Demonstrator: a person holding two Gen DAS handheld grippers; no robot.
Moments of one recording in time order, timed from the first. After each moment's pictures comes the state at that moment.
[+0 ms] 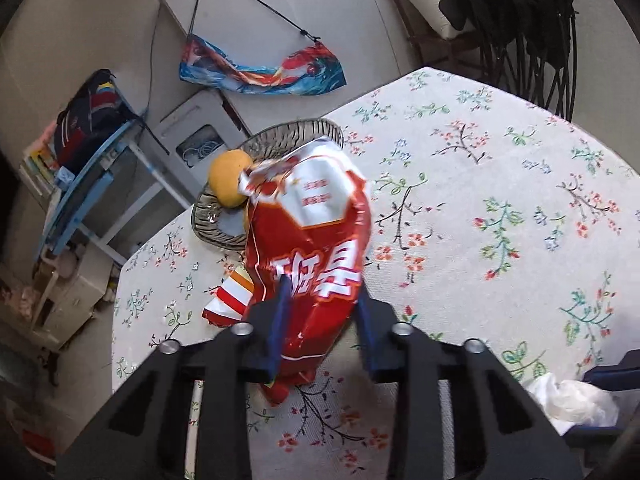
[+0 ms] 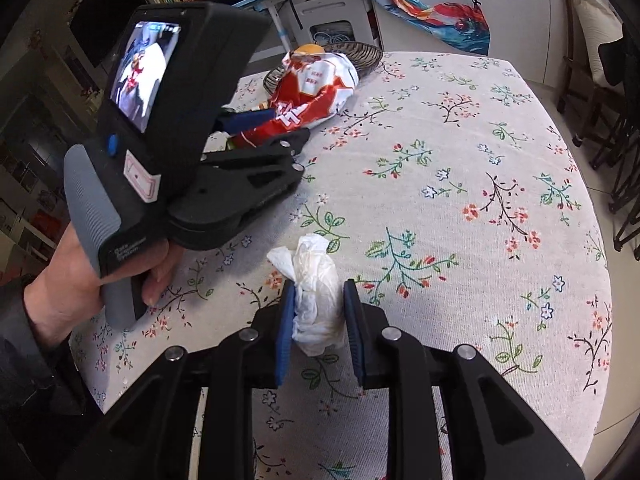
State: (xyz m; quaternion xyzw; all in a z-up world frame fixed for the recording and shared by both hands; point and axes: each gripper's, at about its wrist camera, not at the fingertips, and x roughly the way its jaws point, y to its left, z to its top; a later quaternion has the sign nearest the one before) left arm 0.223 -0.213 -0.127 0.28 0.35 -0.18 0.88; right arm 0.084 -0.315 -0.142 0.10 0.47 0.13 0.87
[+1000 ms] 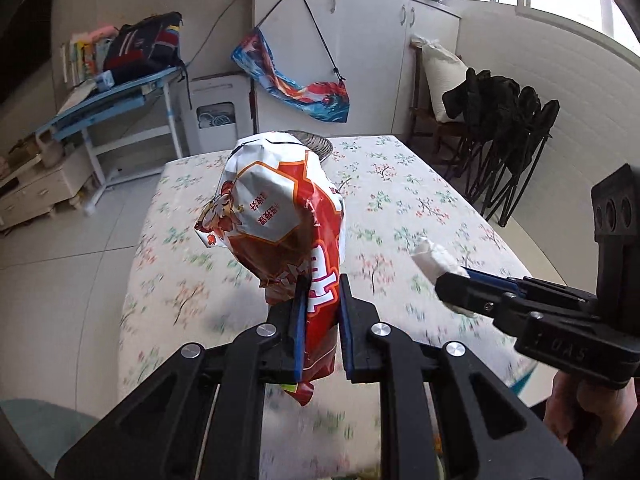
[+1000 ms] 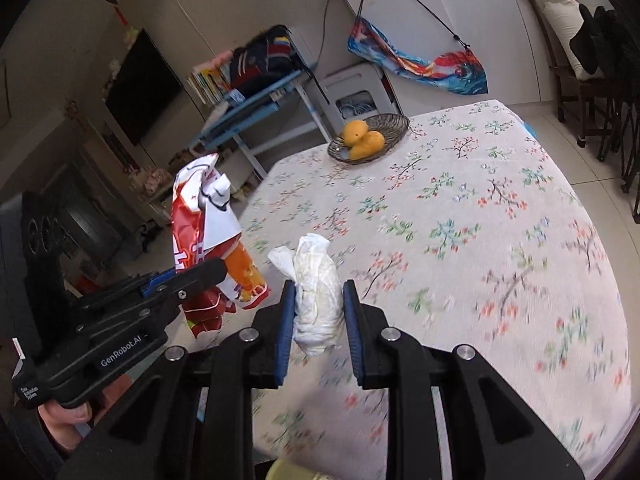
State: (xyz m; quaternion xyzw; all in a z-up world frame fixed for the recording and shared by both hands) left arm 0.014 -0.080 -0.035 0.06 0.36 -0.20 0.91; right arm -0.030 -0.302 -0.097 0.21 0.33 0.17 0.90
